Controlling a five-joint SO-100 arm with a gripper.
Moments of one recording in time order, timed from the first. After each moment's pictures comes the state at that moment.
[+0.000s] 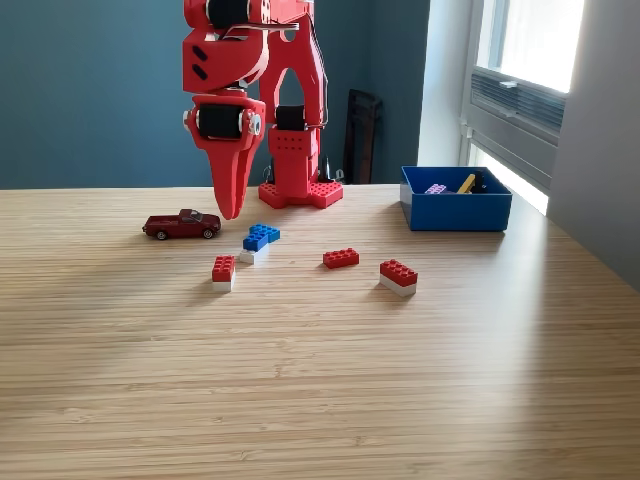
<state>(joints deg) 16.8 93.5 93.2 68.5 6.1</state>
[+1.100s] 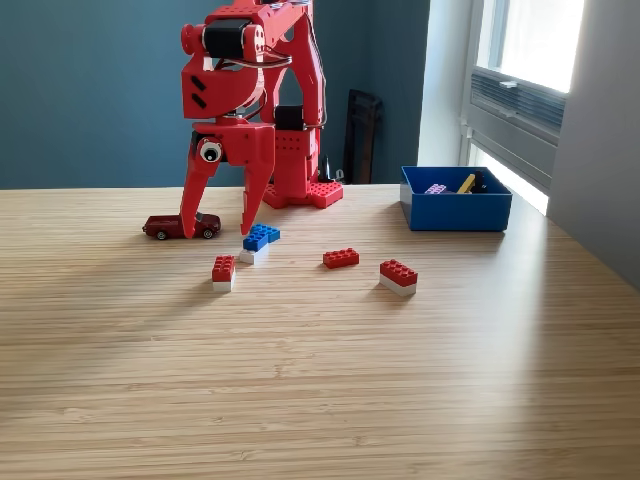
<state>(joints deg) 18.5 93.3 101.2 66.0 59.1</state>
